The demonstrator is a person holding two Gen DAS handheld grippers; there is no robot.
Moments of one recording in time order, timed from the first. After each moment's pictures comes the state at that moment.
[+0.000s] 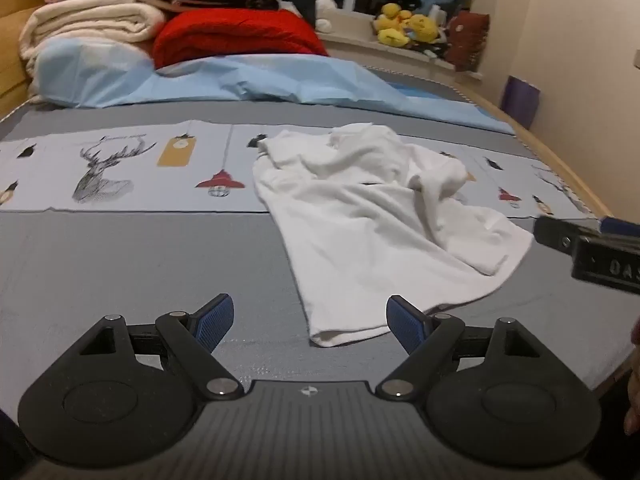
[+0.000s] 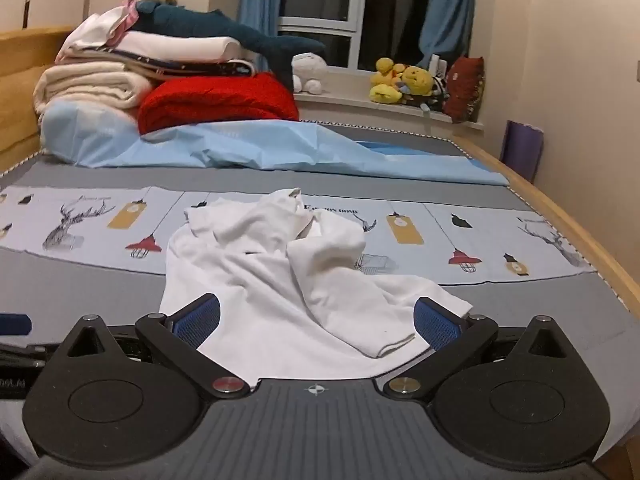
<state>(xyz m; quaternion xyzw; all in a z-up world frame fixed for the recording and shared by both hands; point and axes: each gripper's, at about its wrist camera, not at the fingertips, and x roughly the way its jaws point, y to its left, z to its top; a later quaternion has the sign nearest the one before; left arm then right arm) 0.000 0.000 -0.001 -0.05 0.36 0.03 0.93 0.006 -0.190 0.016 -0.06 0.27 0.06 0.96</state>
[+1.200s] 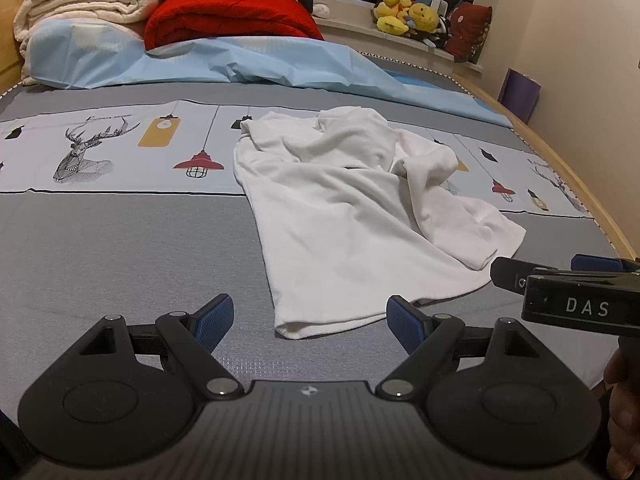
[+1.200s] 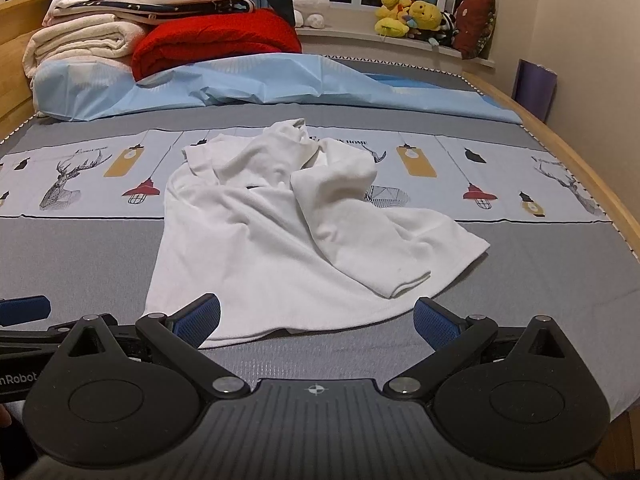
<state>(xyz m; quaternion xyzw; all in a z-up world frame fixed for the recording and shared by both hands) 0.018 -0.025 -0.015 -0.09 0.38 0.02 0.92 0.027 -0.190 -0.010 -0.04 0.36 0.07 0.93</state>
